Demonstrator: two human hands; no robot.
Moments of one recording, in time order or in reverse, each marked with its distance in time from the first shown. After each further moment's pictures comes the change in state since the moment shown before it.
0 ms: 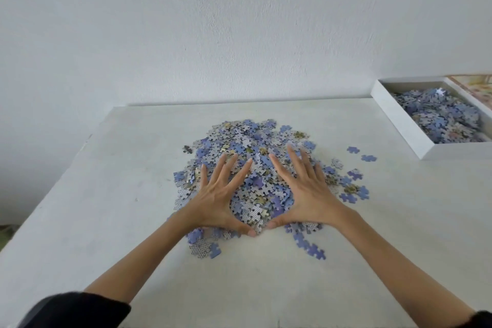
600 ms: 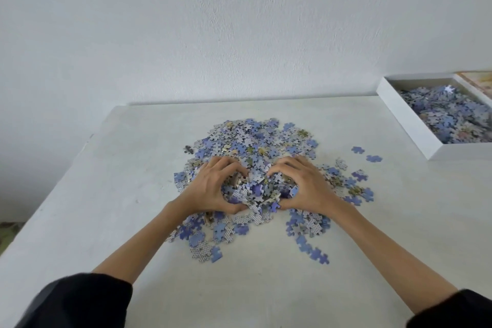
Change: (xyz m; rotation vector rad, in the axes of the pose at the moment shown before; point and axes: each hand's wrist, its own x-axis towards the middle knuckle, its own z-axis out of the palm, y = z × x) left_hand 0.023 -0.035 0.001 -0.142 0.198 0.148; right_hand 0.026 0.018 0.007 0.203 0.282 -0.255
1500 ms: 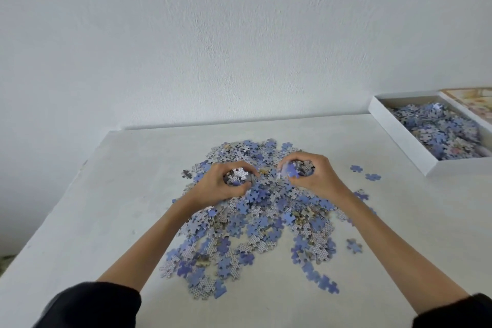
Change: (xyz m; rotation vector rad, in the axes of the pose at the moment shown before) left_hand 0.043 0.025 -0.046 -0.597 0.005 -0.034; right_hand 0.027 0.010 -0.046 0.547 0.217 0.162
